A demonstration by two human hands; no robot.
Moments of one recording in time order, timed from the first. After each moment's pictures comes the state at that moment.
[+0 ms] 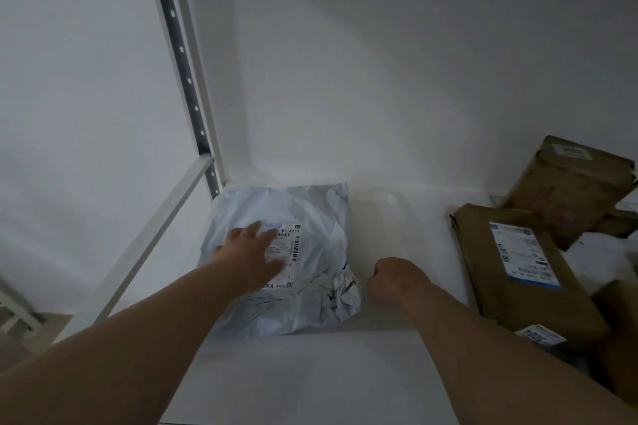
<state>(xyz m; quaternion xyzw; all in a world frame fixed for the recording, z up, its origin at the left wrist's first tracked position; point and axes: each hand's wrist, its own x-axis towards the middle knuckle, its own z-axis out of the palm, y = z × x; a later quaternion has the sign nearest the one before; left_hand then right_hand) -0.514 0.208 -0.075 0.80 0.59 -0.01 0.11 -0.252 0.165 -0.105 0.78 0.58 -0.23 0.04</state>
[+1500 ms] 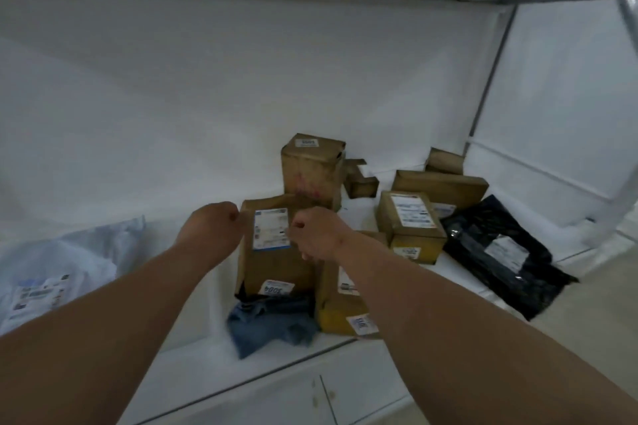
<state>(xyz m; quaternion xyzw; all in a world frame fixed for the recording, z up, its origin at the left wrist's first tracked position) -0.195 0.063 0.018 0.81 0.53 0.17 0.17 -0.041 -0.034 0.028 0.75 0.57 -0.24 -0.22</state>
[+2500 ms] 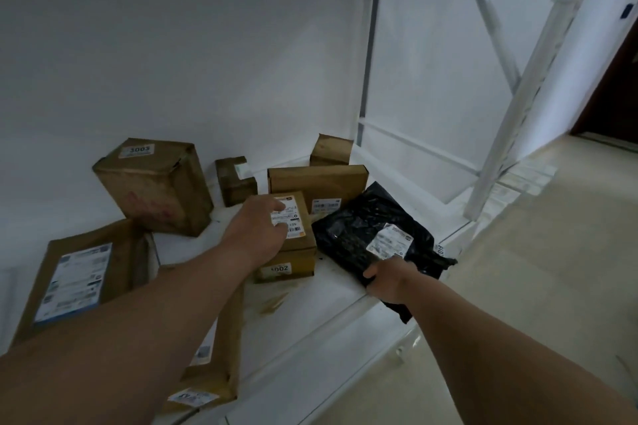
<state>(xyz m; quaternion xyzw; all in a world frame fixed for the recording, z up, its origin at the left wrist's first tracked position) 0.116 -0.021 -0.021 0.89 0.32 0.17 0.26 0.269 -0.200 -0.079 0.91 0.32 -0.25 0.04</state>
